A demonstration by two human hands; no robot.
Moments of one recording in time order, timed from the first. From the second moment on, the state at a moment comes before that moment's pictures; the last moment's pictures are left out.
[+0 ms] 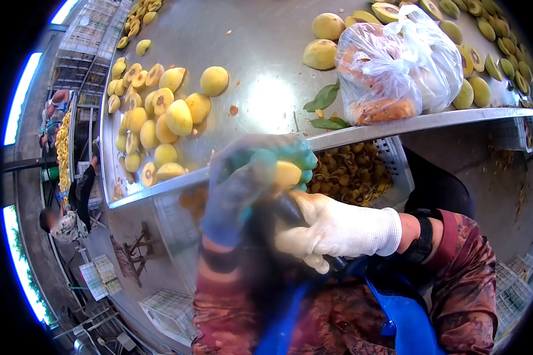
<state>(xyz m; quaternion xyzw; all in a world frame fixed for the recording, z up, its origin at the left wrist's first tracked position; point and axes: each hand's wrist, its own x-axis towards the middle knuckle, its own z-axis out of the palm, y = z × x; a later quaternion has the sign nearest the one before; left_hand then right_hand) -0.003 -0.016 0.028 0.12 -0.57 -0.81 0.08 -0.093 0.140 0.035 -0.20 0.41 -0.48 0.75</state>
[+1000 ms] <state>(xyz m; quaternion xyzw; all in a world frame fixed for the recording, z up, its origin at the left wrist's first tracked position) -0.002 -0.009 0.028 0.08 -0.50 -0.86 0.07 -0.098 0.154 0.034 -0.04 0.10 -0.49 0.86</state>
